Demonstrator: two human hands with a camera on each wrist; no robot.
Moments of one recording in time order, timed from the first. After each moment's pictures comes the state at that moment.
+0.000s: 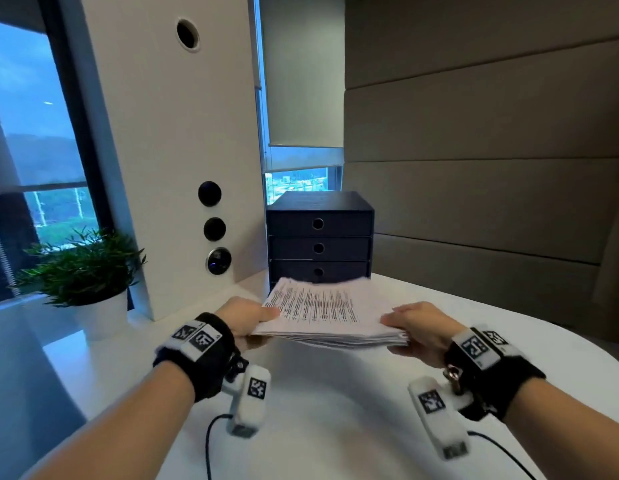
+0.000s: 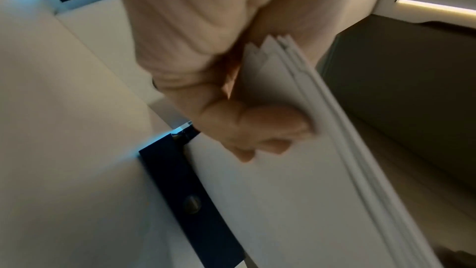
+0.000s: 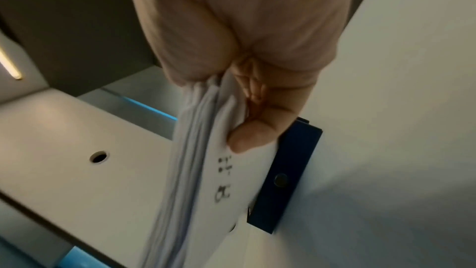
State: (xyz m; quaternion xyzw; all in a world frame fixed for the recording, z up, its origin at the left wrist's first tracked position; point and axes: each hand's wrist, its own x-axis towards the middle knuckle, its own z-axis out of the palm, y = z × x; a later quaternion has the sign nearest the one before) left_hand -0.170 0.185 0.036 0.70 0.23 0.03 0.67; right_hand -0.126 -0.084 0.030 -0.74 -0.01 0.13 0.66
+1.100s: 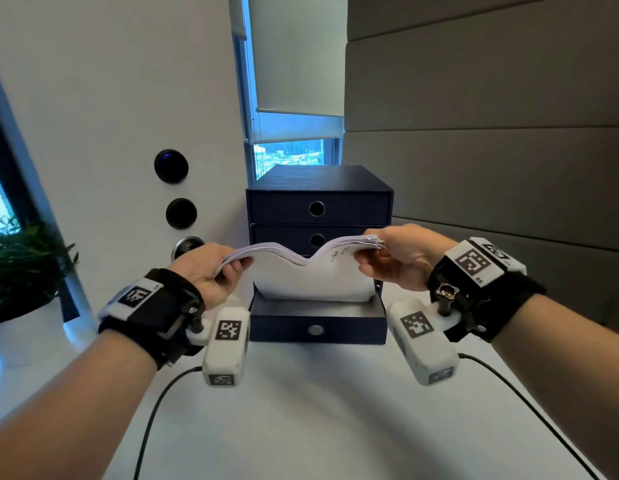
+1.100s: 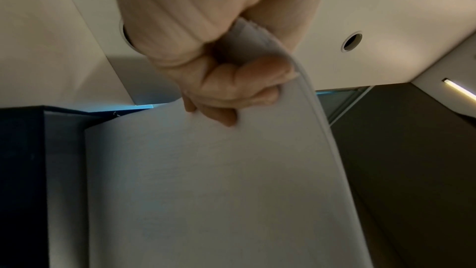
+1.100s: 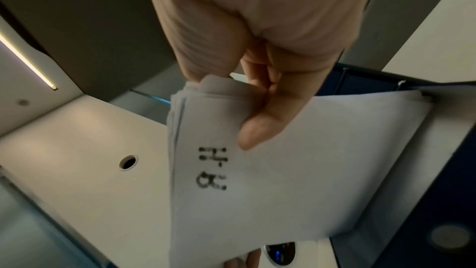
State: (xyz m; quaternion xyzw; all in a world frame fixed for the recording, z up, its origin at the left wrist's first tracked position) left_hand -0.042 0.243 0.076 0.53 0.22 -0.01 0.82; right_hand -0.004 -0.015 0.100 -0.69 -0.04 0.14 0.71
